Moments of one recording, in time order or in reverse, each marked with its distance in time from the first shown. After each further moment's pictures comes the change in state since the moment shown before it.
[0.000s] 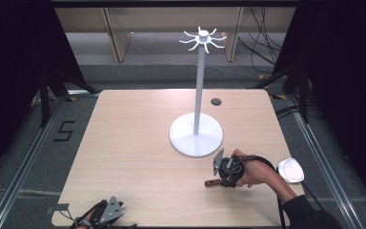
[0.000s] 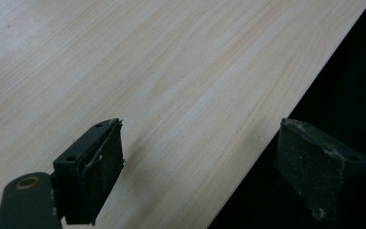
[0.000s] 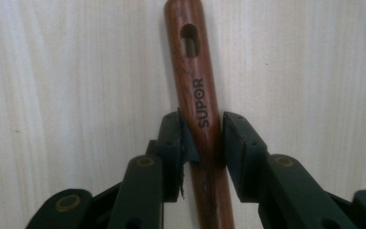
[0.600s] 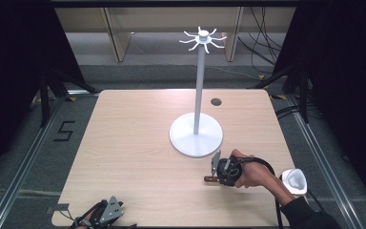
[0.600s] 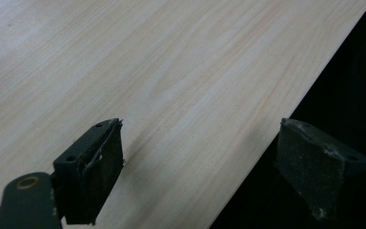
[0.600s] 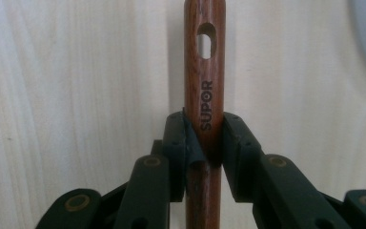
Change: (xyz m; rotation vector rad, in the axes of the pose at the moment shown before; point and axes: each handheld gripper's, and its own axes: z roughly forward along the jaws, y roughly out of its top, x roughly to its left) left arm 0.001 0.000 0.000 0.002 0.007 0.000; right arm 0.007 0.008 -0.007 0.023 -0.076 0.008
